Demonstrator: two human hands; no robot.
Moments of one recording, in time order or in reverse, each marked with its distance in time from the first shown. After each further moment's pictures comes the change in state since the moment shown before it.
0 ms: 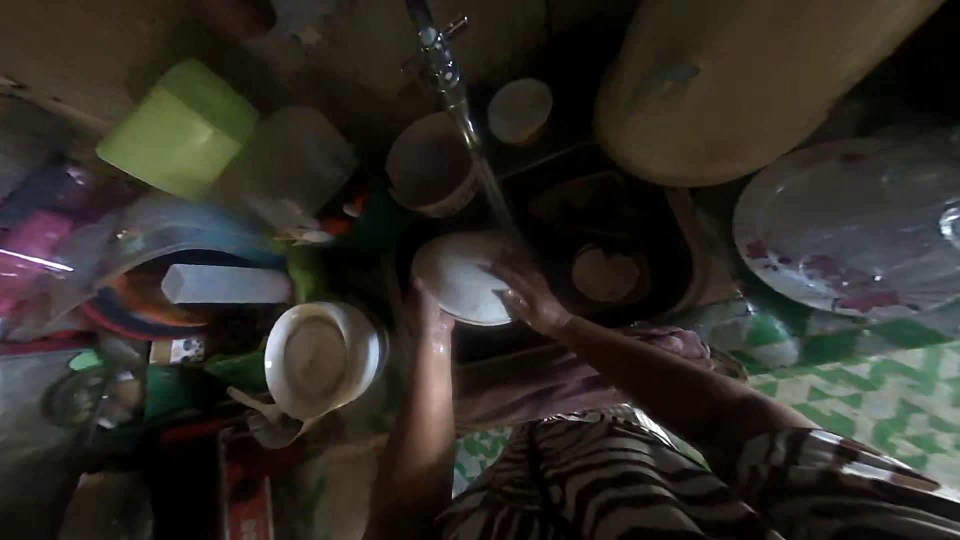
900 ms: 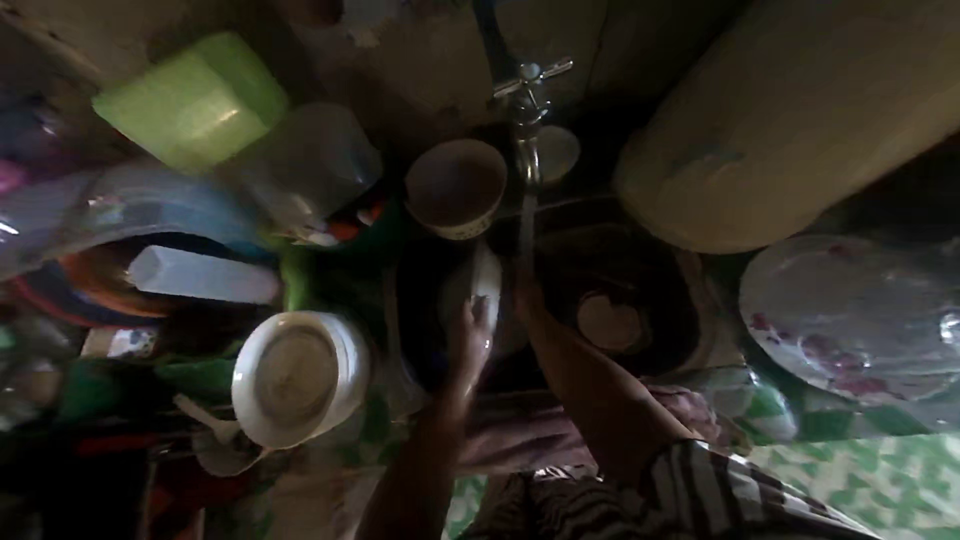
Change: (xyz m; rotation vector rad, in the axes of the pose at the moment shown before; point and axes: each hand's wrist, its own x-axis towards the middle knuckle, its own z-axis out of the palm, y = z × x) left_hand -0.002 -0.007 0.004 0.853 -0.412 0.345; right_hand 0.102 0.038 0.037 0.294 0.339 0.791
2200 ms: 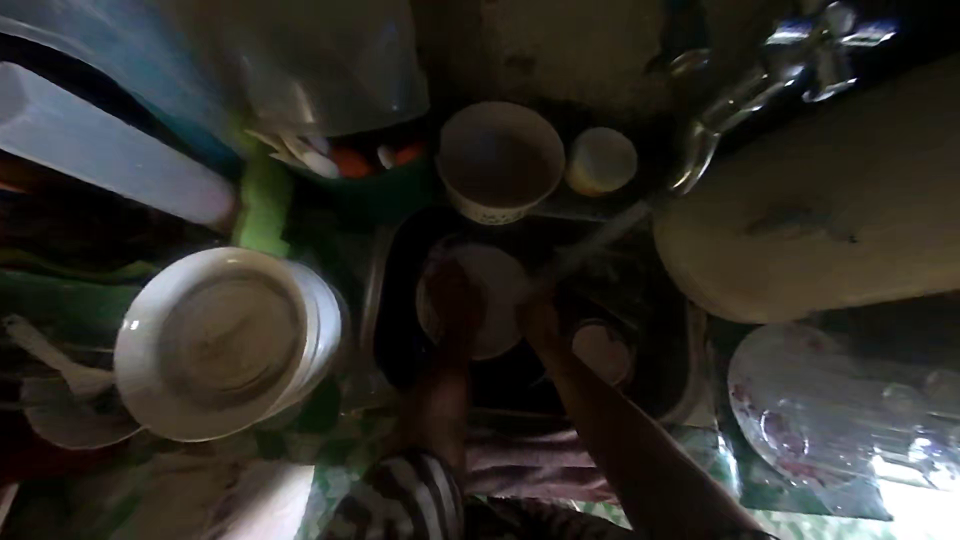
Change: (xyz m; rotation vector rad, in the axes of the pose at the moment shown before) left_hand 0.111 -0.117 0.107 0.341 0.077 0.002; right_hand -0.016 -0.013 -0.019 -0.973 -0.146 -0.042
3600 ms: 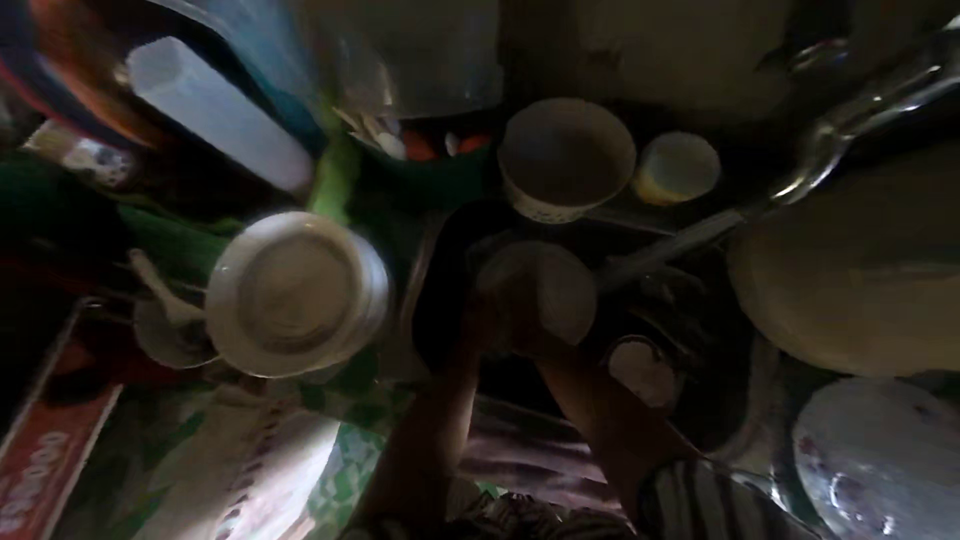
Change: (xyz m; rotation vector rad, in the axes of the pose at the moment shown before) left_hand -0.040 -0.022 -0.059 -0.285 -0.340 -0.158; right_hand 0.037 -0.037 0.088 -0.015 -0.082 -0.430
